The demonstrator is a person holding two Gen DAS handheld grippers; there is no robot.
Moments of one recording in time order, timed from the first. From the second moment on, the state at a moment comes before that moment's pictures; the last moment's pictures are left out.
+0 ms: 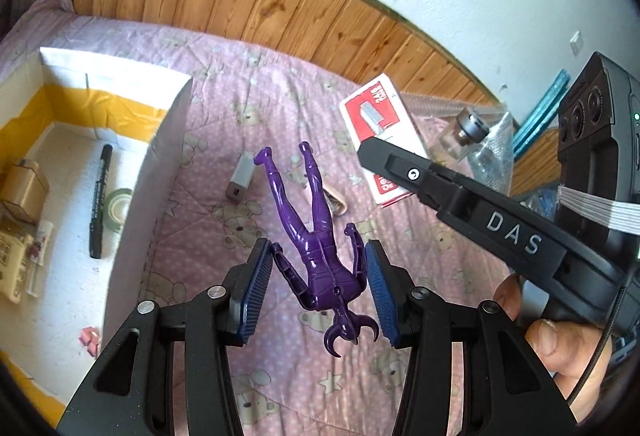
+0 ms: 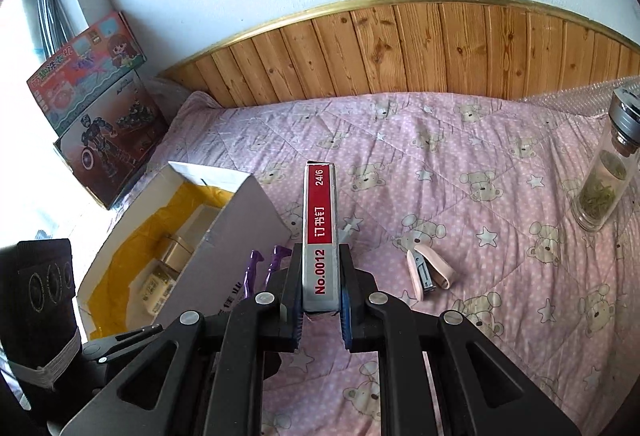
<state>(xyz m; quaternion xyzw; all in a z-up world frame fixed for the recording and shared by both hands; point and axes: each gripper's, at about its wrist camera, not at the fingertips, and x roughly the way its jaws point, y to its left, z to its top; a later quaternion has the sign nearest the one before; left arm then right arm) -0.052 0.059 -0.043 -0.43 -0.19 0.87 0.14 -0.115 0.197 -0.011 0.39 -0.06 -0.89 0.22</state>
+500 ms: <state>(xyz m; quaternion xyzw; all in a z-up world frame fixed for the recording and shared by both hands) -0.001 0.012 0.005 -0.36 -0.21 0.90 0.13 -0.069 0.154 0.038 0.33 -0.05 -0.91 0.25</state>
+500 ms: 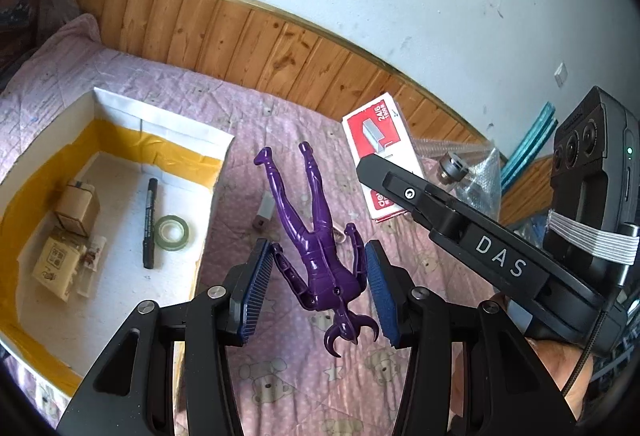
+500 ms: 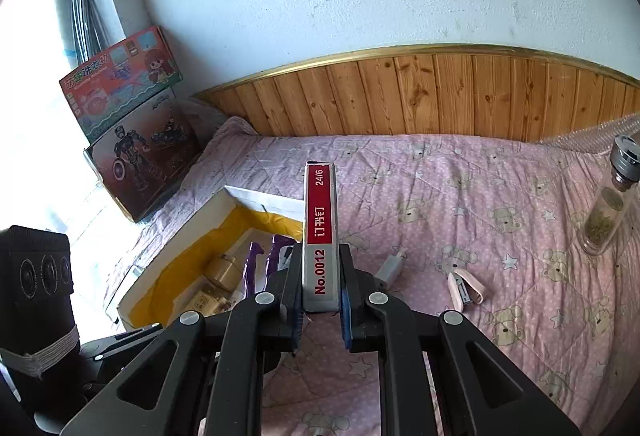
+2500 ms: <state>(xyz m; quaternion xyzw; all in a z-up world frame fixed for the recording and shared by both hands) -0.015 -0.131 -0.059 -0.45 -0.38 0.81 0.02 -0.092 0.012 0.004 0.38 0.03 -0.87 0.32</state>
